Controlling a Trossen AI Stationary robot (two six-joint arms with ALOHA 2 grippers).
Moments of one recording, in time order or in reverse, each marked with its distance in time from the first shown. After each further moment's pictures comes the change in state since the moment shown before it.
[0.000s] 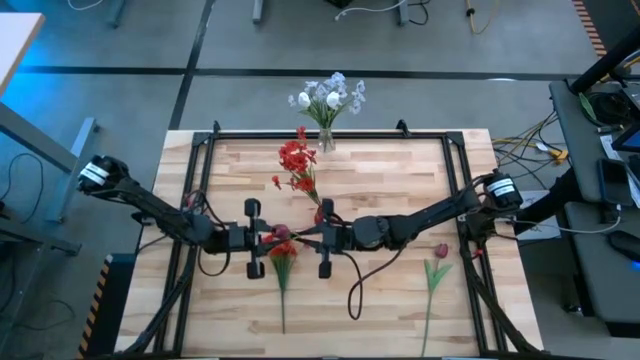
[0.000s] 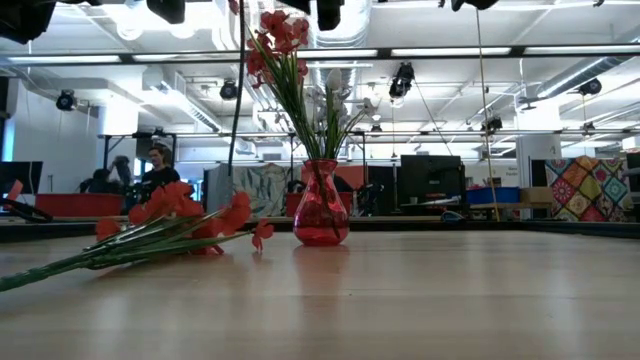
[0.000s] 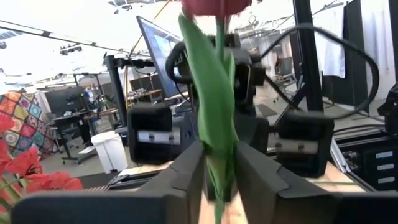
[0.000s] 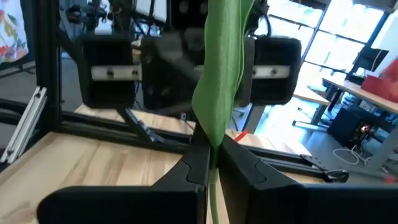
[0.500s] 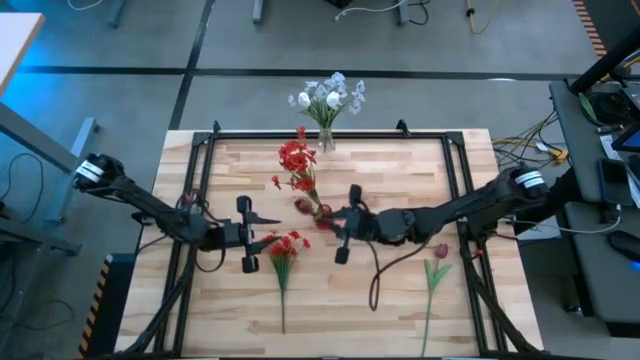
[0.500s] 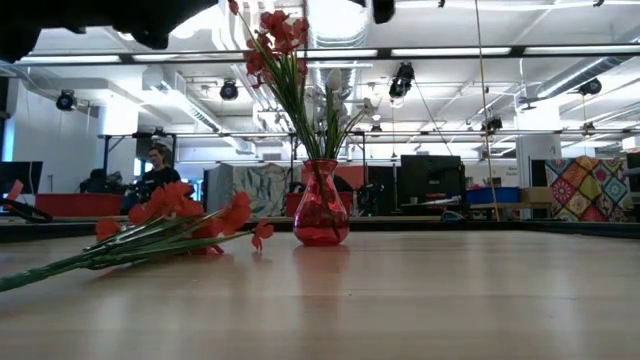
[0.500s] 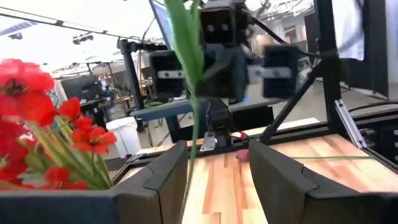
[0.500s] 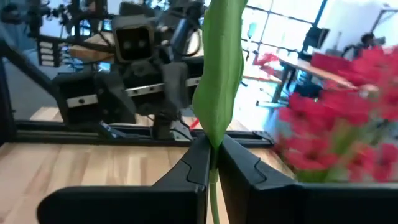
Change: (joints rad) left arm -0.006 -0.099 -0.121 -0.028 -0.065 0.002; right arm 0.013 -0.225 -0.133 -0.111 0.201 0.074
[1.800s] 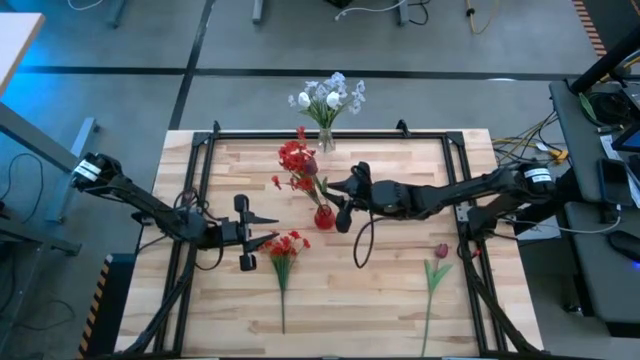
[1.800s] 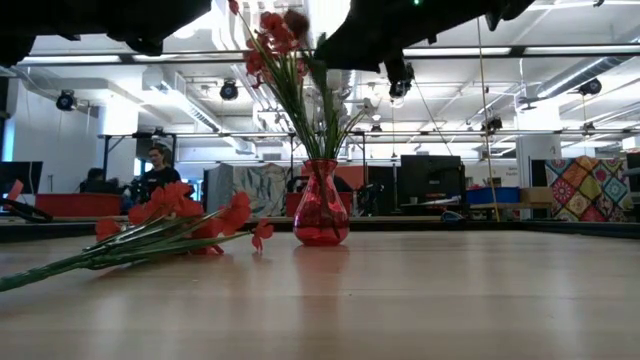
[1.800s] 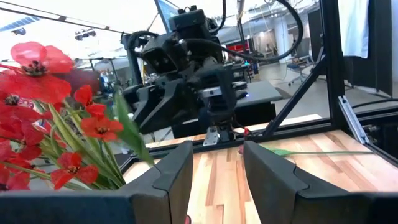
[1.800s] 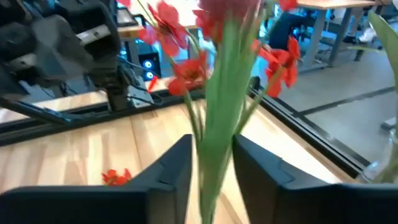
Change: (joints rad) left arm 0.001 -0.046 -0.034 -0.026 -0.014 -0.014; right arm -0.212 -0.073 -0.075 -0.179 -0.087 0.288
